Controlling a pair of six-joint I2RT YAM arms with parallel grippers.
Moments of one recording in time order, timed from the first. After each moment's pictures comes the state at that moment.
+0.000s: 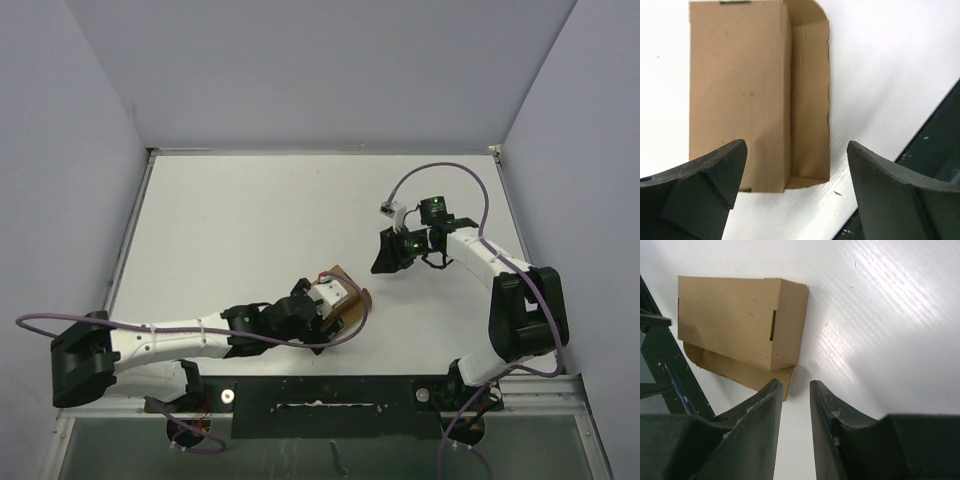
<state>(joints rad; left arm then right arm) -1.23 1.26 0.66 -0.10 -0.27 -0.19 0.20 1.56 0.97 -0.53 -0.80 -0.23</state>
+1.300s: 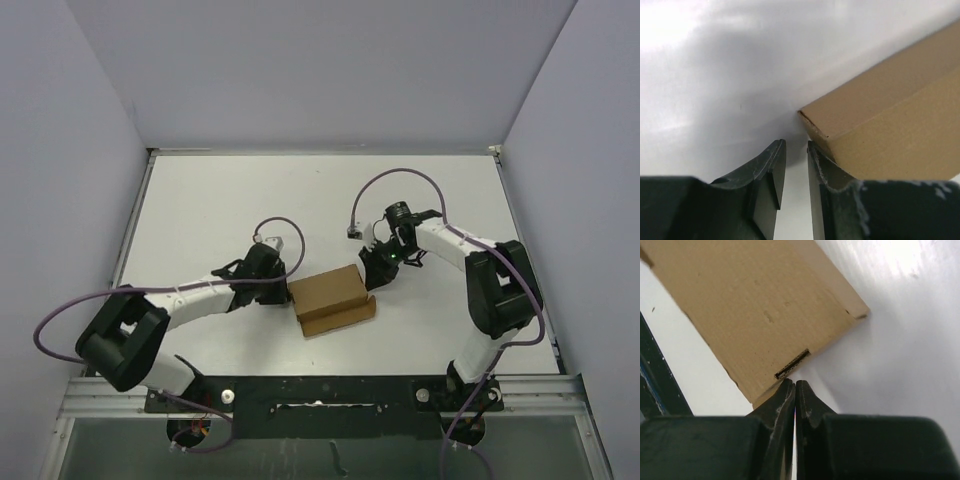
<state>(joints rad) -0.68 1.40 0.61 -0.16 -0.02 -0.65 0.37 1.76 1.13 -0.74 -0.65 -0.57</state>
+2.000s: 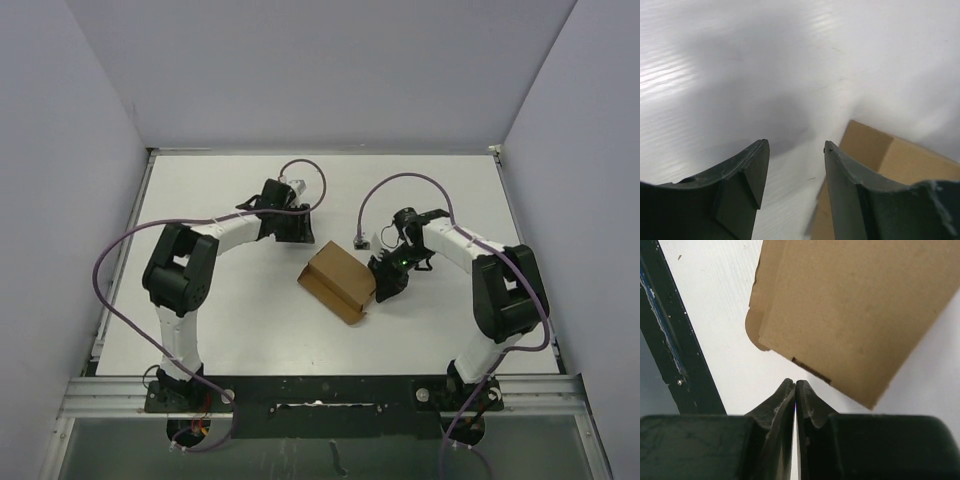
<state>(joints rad) -0.49 2.00 1.31 -0.19 0.25 -0.39 0.34 1.71 1.10 -0.96 -0.69 -0.76</state>
